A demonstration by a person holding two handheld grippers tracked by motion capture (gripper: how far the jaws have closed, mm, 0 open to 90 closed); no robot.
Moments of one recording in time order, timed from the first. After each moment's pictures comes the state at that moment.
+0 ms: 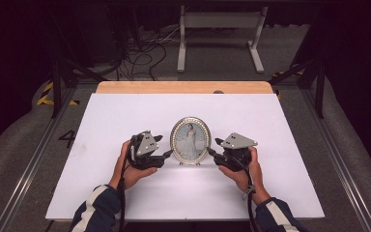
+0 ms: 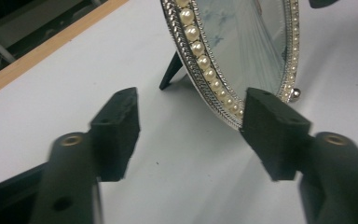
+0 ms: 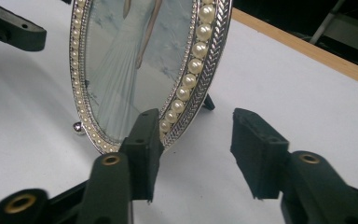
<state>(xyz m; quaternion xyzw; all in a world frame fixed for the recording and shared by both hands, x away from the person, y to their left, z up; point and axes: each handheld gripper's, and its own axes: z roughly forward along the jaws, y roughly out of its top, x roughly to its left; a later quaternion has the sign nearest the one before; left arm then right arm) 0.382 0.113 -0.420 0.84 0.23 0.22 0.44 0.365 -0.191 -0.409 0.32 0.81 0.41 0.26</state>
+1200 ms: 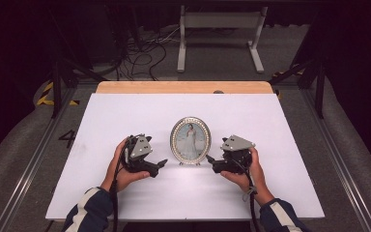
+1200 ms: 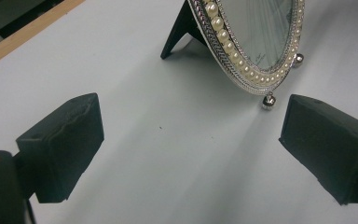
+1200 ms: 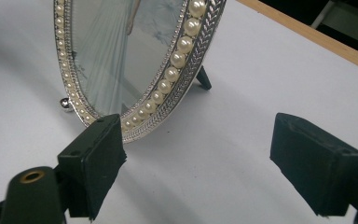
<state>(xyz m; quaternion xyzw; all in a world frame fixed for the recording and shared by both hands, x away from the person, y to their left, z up) 0.377 0.132 -0.428 0.86 0.23 0.21 0.41 0.365 -0.195 -0.418 0.32 0.82 0.38 0.26</state>
